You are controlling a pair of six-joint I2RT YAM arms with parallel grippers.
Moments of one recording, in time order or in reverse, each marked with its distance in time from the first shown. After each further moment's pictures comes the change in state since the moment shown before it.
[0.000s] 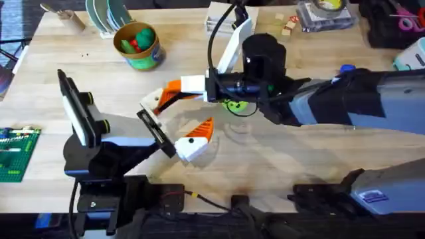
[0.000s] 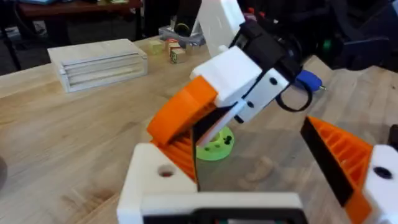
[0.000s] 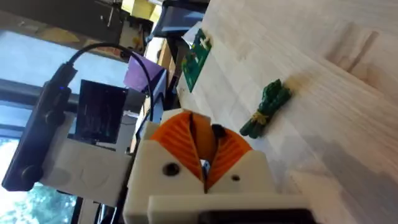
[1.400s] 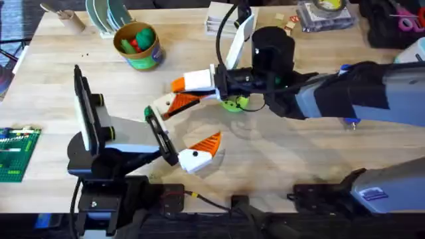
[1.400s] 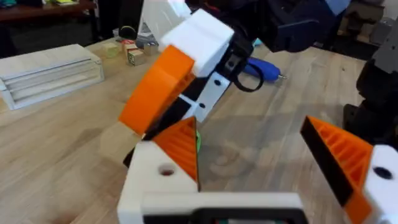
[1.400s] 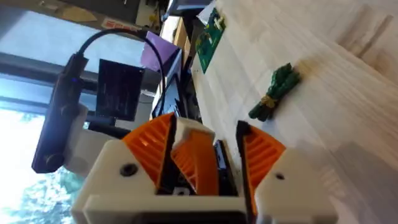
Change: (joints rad) left arm -0.029 0.000 0.002 -0.013 0.123 0.038; right arm -0.081 0.000 0.003 -0.011 -0.191 0.007
